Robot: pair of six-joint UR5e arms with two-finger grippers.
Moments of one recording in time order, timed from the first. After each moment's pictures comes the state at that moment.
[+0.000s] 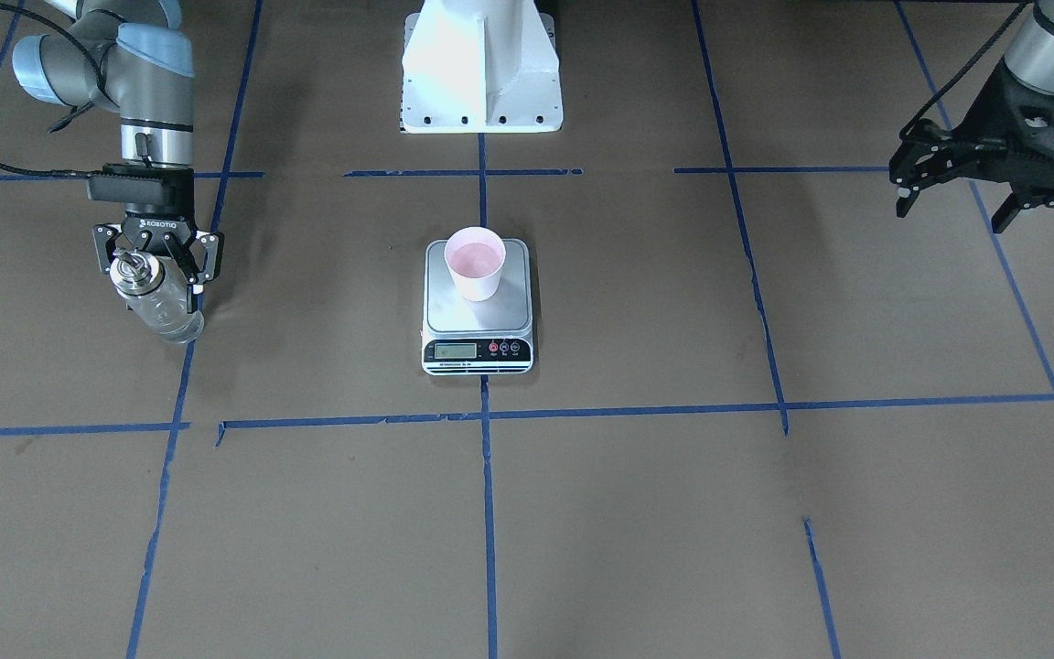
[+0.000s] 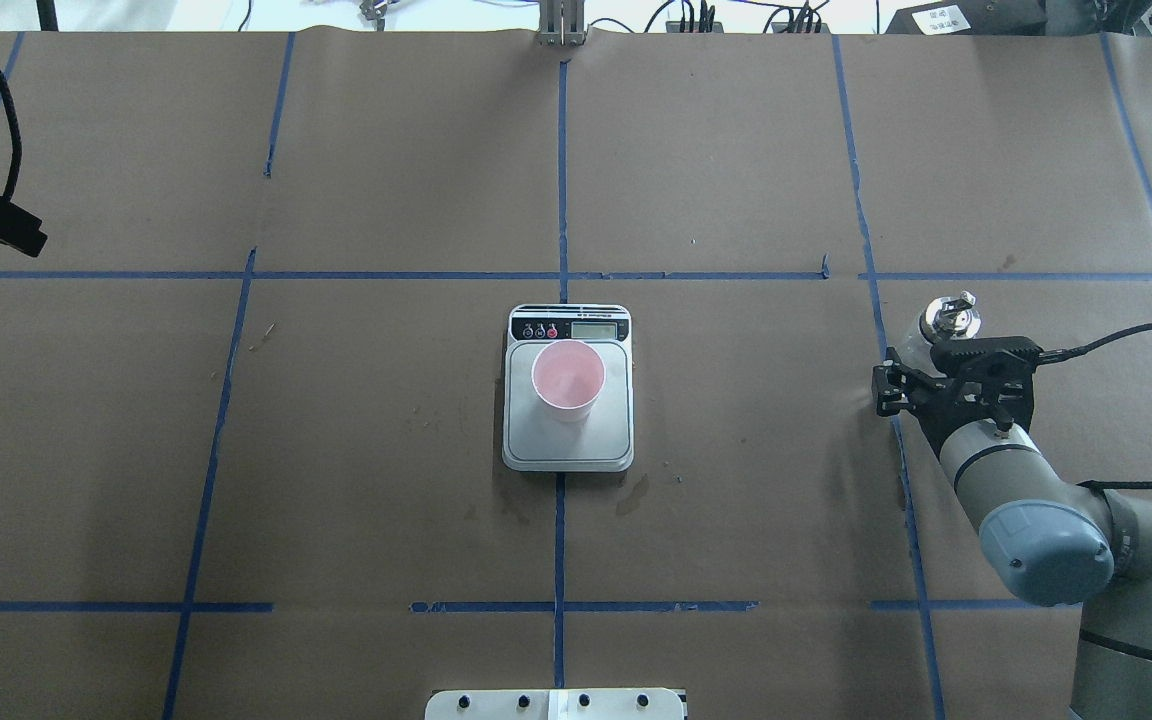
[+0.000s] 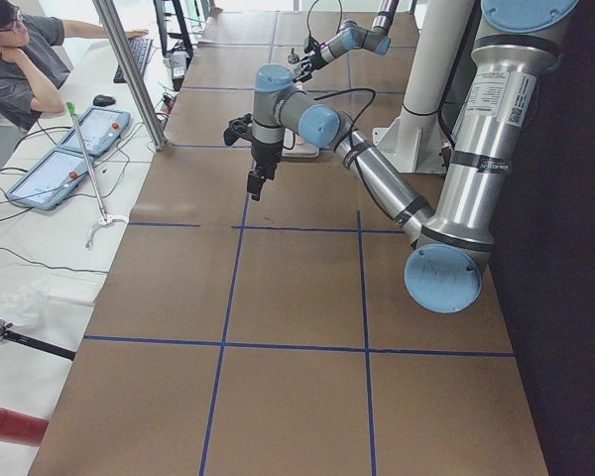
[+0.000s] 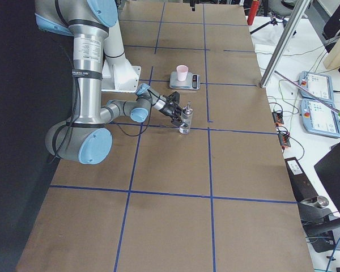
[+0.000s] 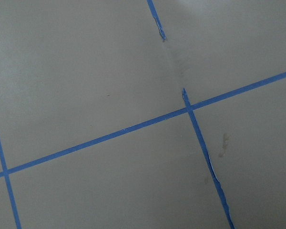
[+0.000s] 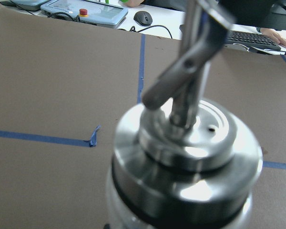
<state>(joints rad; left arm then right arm) -1.11 -1.77 -2.15 -1.32 -2.10 -0.34 0.34 -1.65 1.89 -0.99 0.90 1.21</state>
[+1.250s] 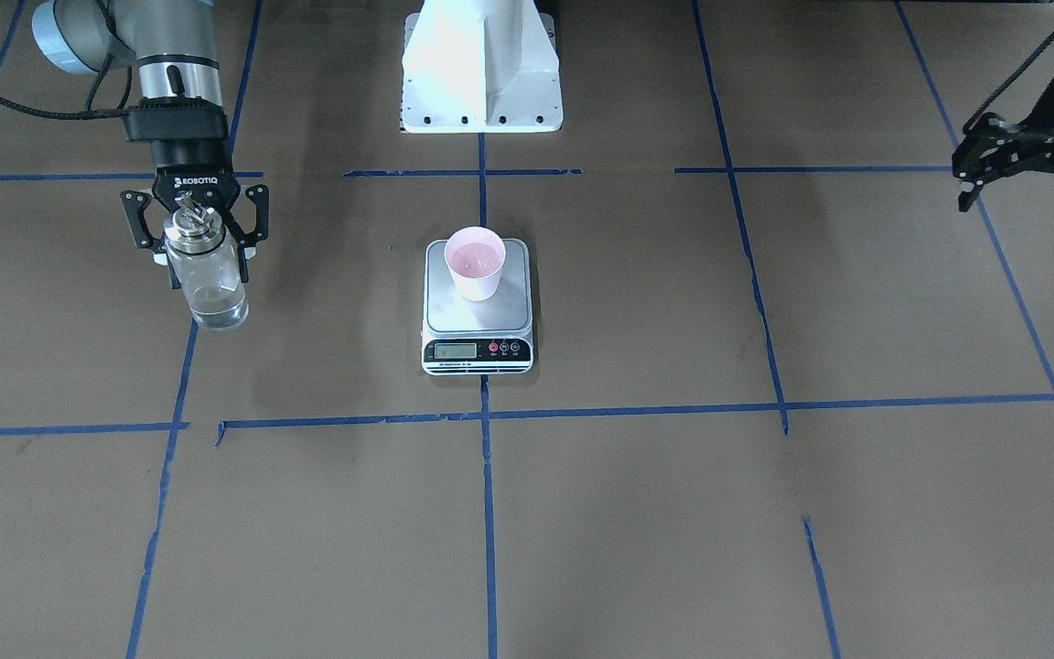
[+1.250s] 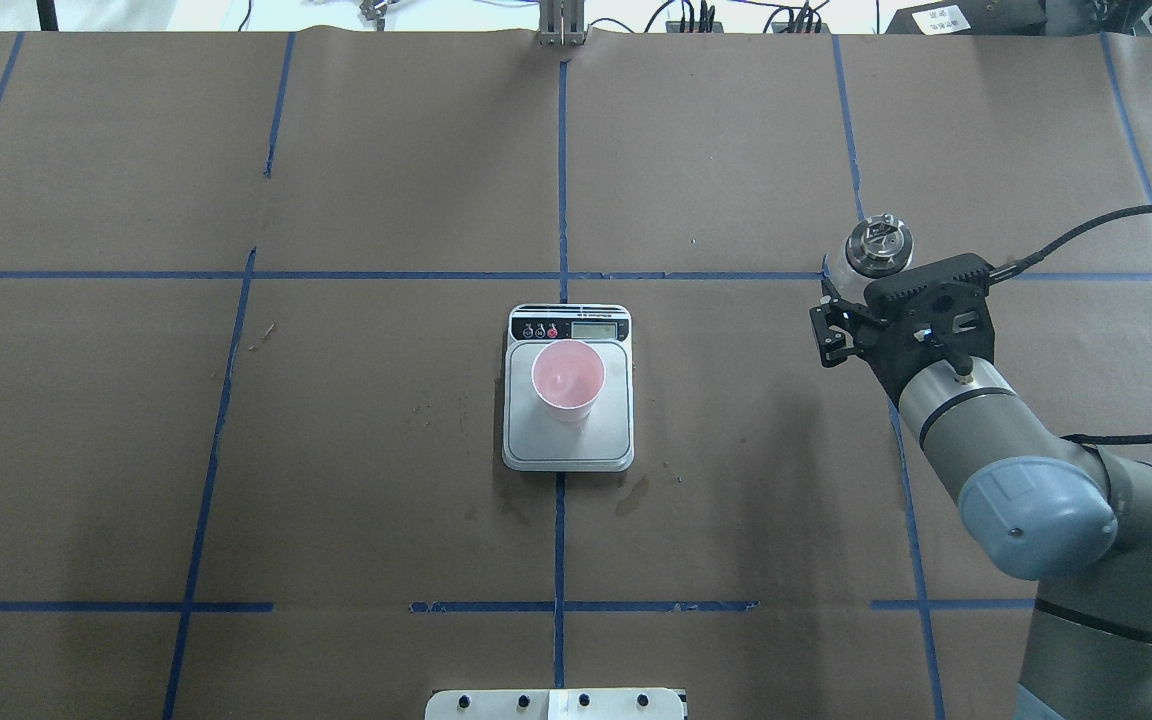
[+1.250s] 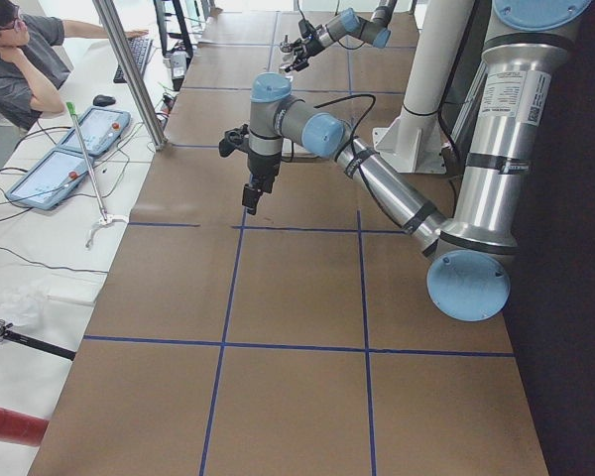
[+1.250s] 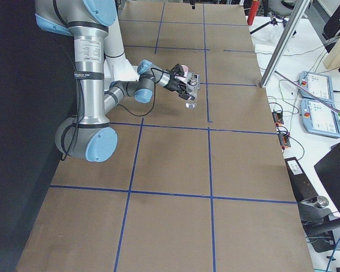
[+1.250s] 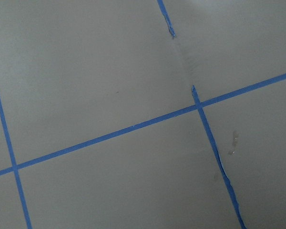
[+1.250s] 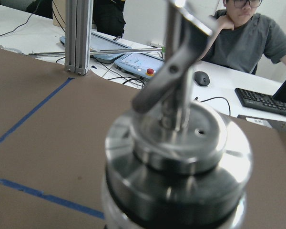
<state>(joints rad) -1.24 -1.69 -2.13 -1.33 -2.12 -0.14 0.38 -1.52 2.02 -1.00 0.84 0.81</state>
